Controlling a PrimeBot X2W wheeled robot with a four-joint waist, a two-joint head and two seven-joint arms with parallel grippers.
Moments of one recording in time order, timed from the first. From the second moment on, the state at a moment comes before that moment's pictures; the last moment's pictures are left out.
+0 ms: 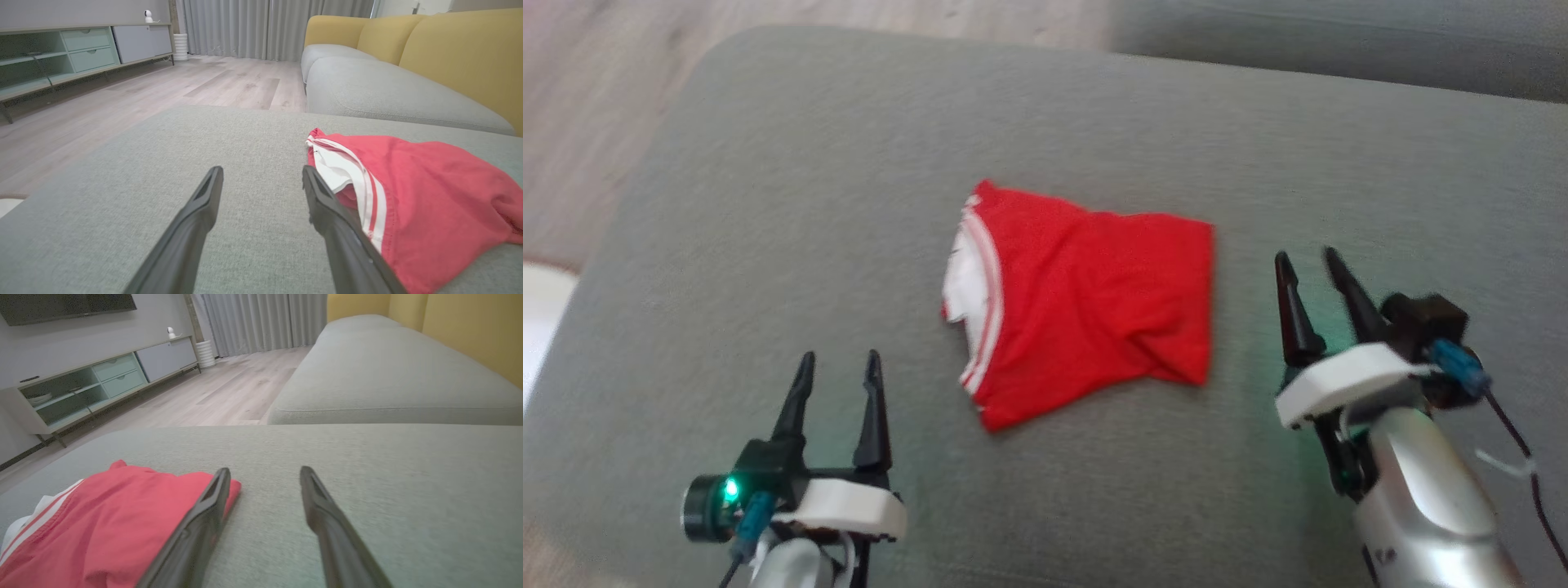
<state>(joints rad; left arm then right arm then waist) -0.13 0.05 -0.18 0.38 -0.19 0.02 -0.25 -0.39 -0.07 0.14 0.66 0.21 0.13 -0.25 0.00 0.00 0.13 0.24</state>
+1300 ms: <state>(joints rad) -0.03 0.05 -0.15 0.38 -0.11 0.00 -0.25 -0.38 -0.05 0.28 0.76 0.31 0.13 -0.25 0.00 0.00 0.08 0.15</state>
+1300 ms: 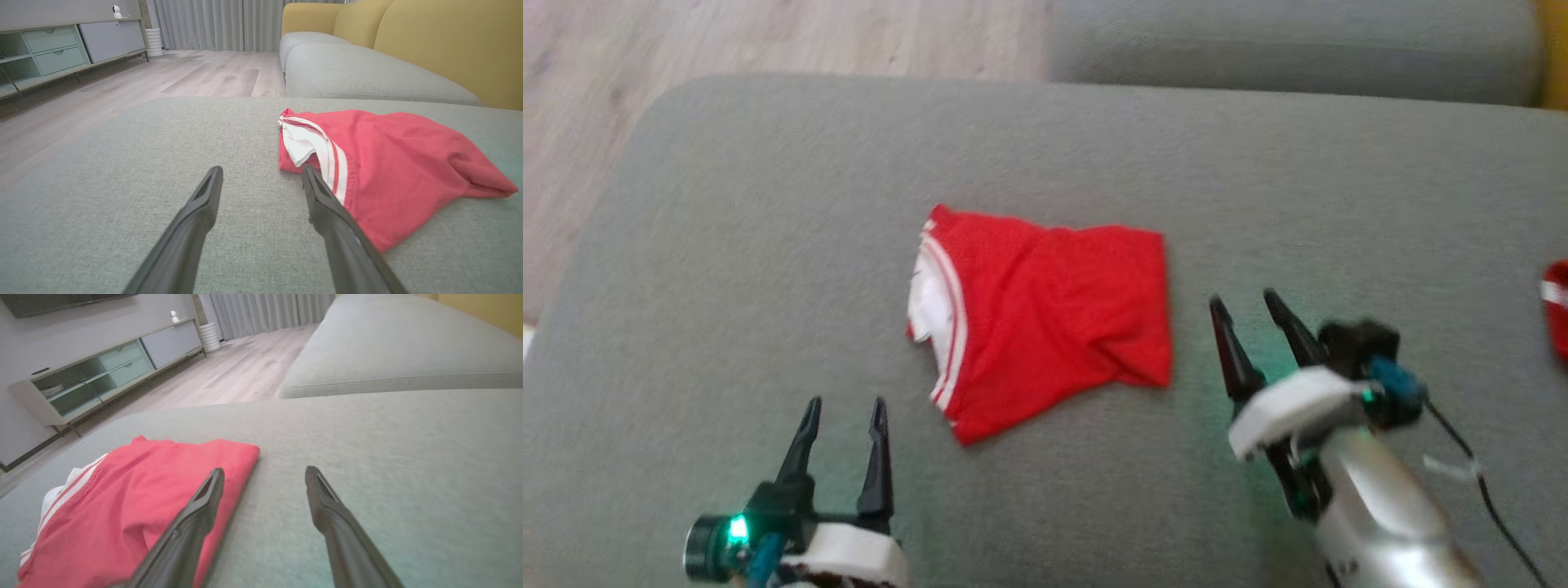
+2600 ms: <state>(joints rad) -0.12 0.04 -0.23 0.36 -0.16 0.01 -0.25 -0.67 -0.10 0.80 1.03 1.04 0.12 -0.24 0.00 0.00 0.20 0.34</state>
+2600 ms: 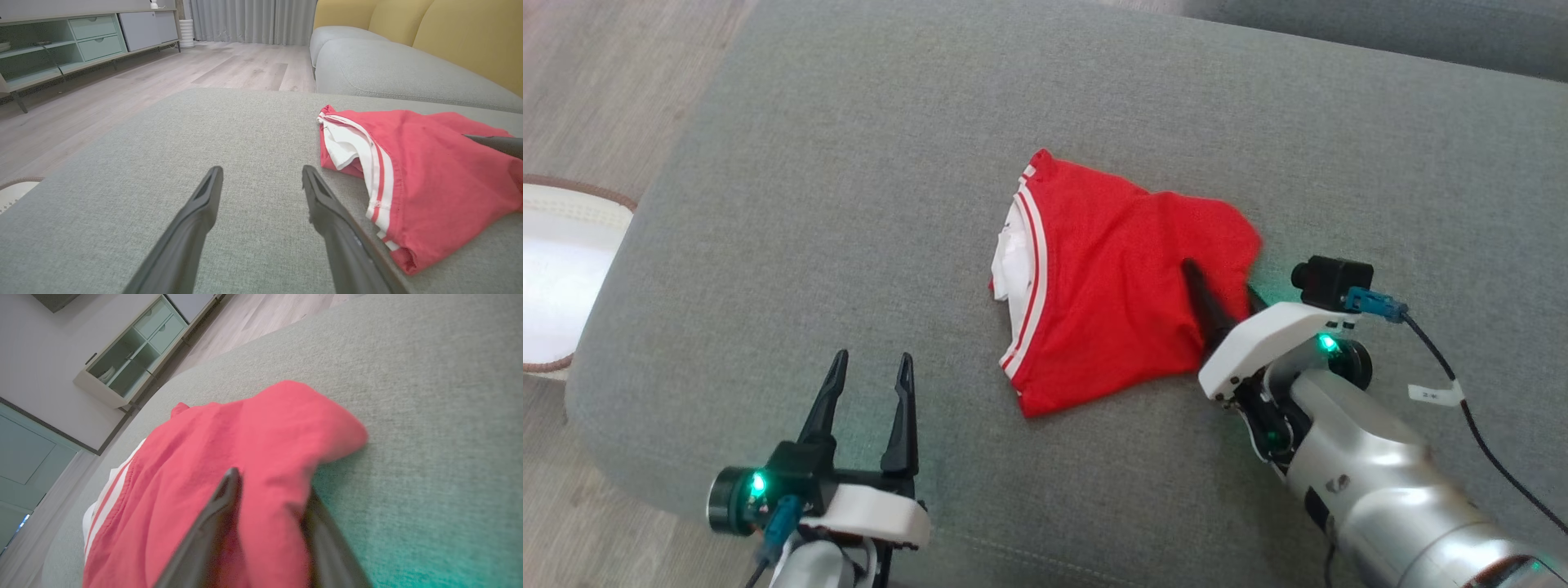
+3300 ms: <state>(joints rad) -0.11 0.05 -0.24 0.35 -0.15 -0.01 -0.25 -0.59 -0.06 0.61 0.99 0.87 0.12 -0.26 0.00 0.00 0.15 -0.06</state>
